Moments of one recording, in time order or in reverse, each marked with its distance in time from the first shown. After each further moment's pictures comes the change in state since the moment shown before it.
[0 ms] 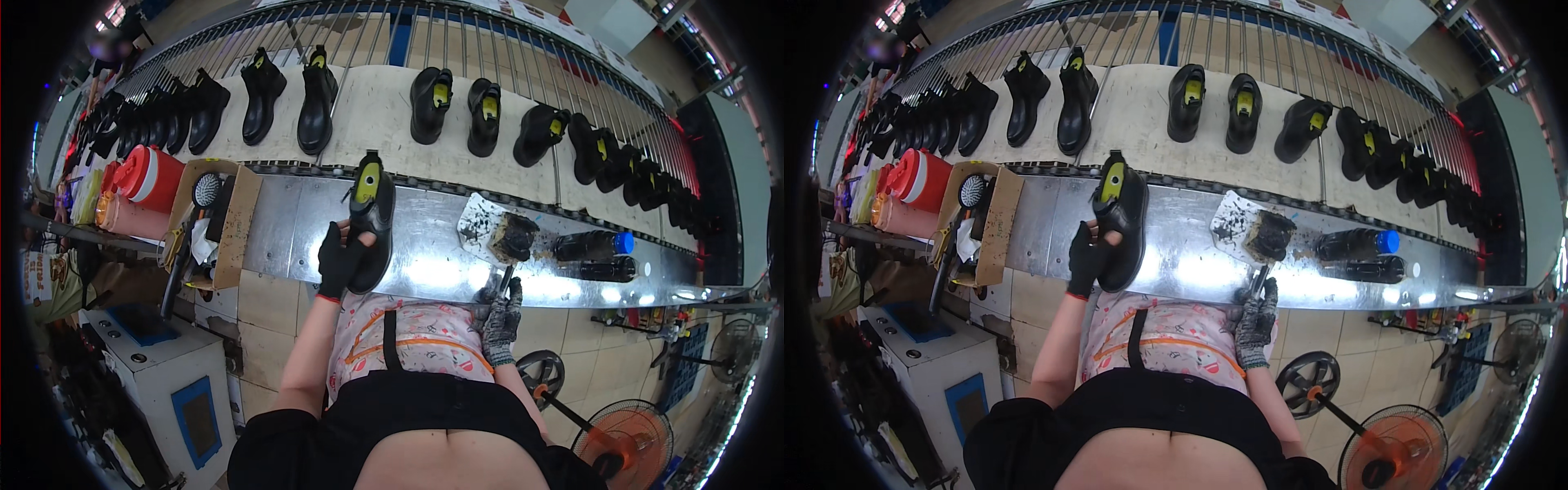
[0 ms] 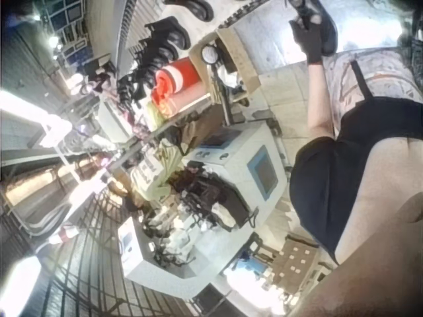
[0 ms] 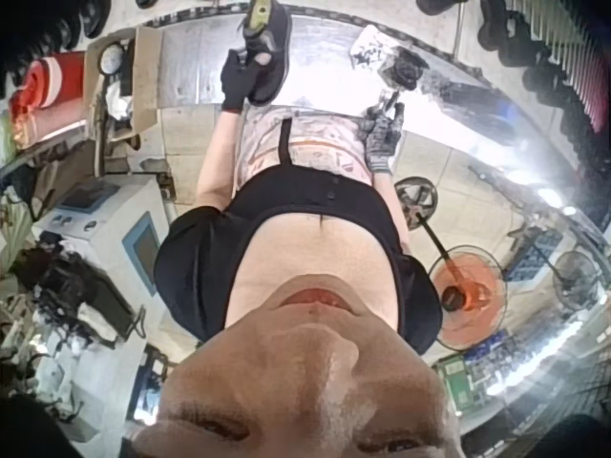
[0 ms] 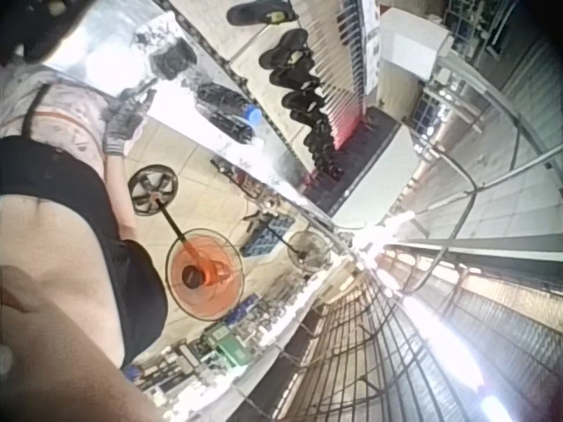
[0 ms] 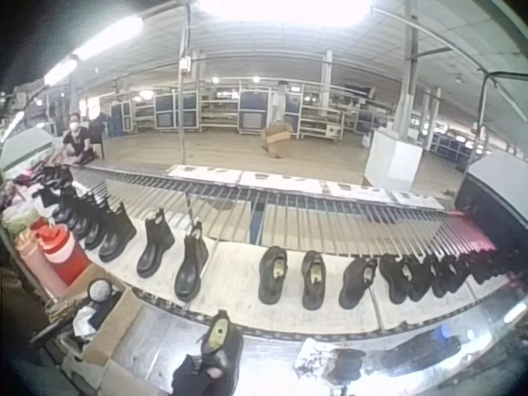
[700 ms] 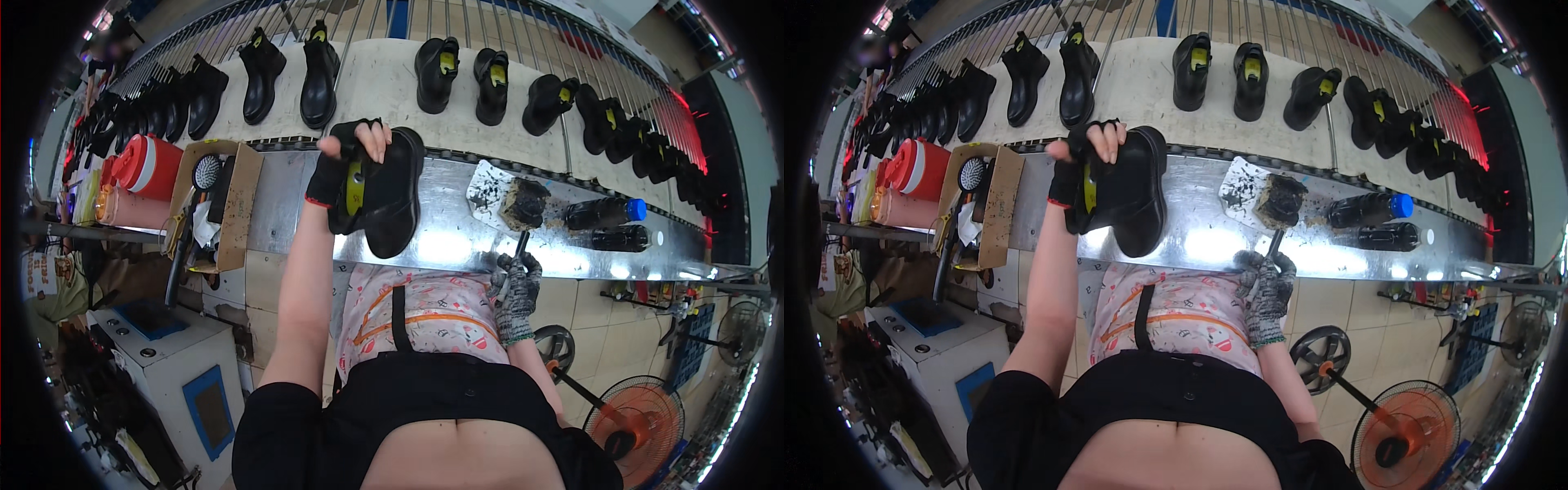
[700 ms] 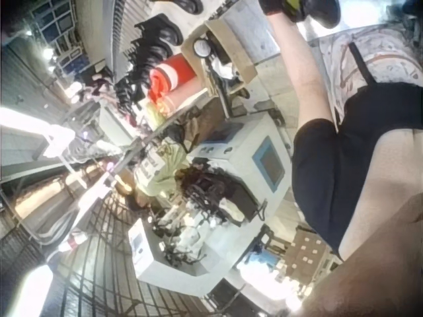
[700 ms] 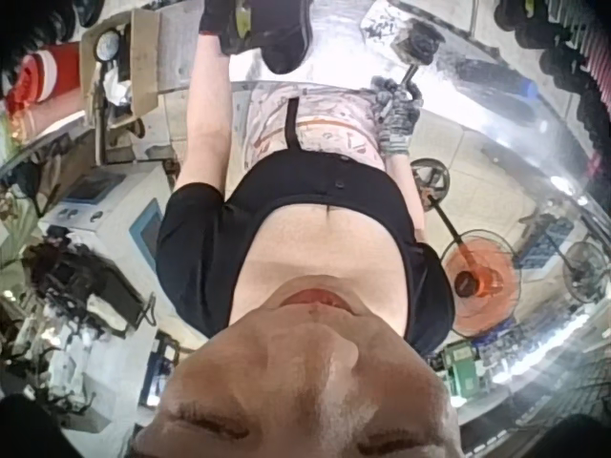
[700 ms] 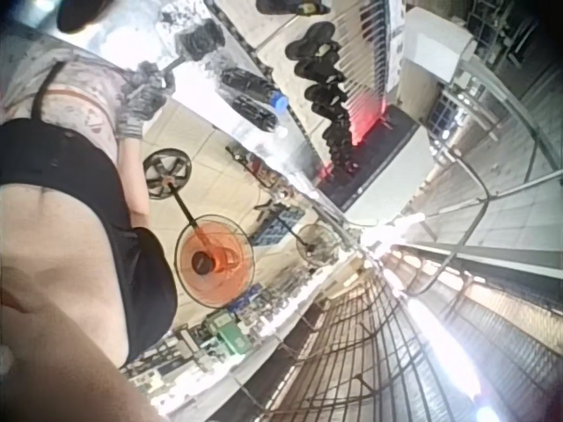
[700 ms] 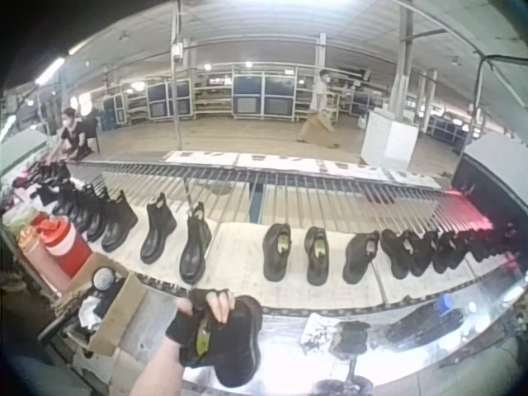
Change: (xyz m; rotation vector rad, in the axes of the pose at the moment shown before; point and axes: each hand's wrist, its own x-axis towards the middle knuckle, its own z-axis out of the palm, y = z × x) left_hand 0.112 0.084 0.009 -1.015 -0.824 0.664; right_hand -0.012 -0.073 0.022 0.474 0.076 0.345
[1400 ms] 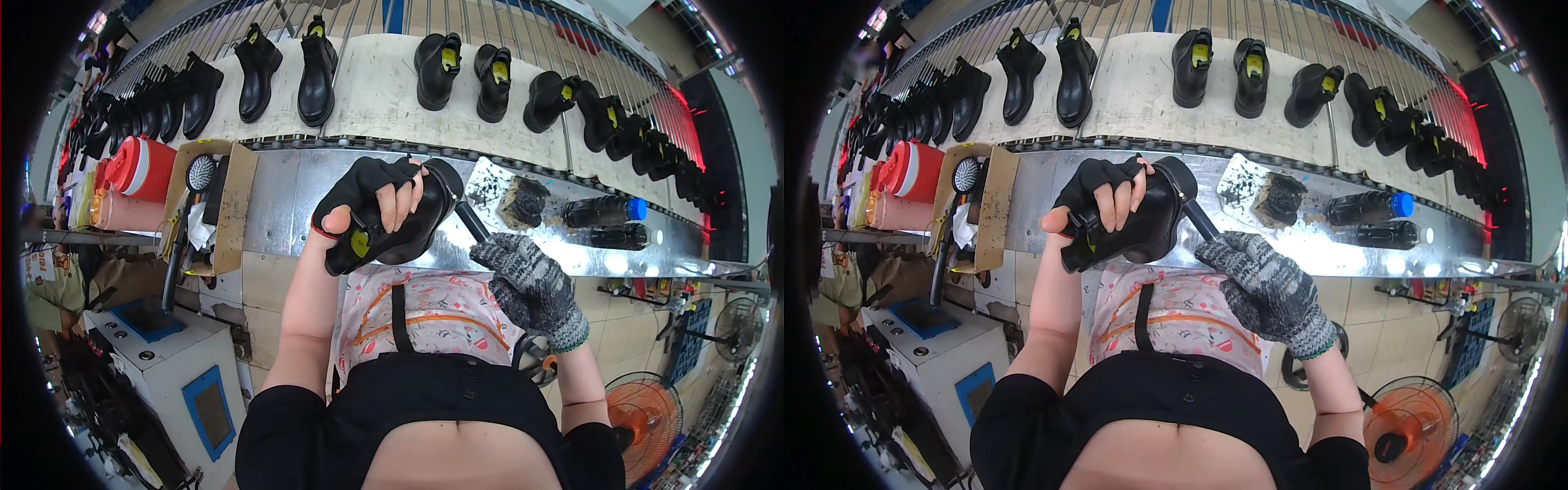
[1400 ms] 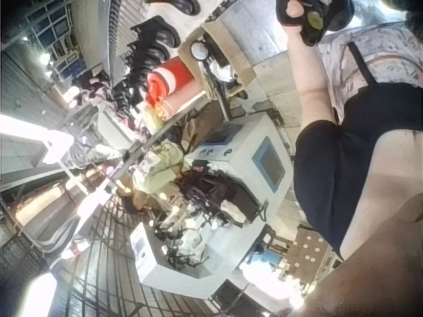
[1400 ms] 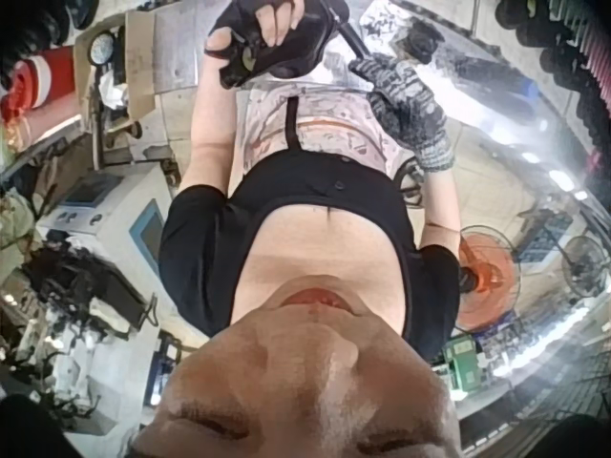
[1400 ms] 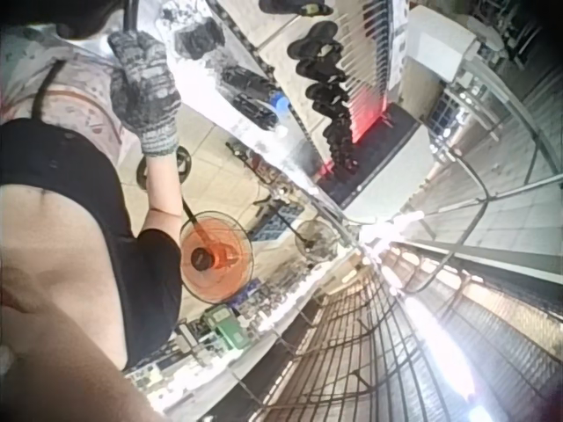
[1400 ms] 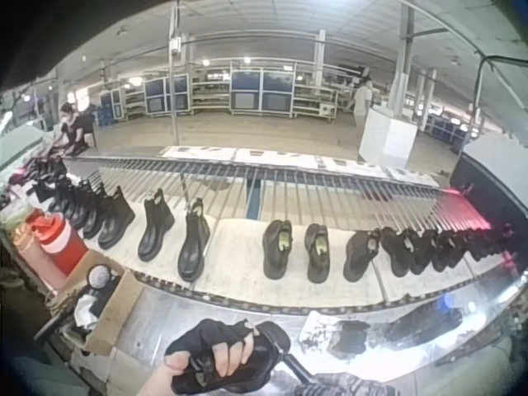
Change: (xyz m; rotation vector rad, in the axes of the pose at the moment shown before) left_hand -0.005 0.038 0.075 -0.103 -0.178 -0.119; right_hand -0.049 -0.134 0.073 -1.490 -0.944 -0.985
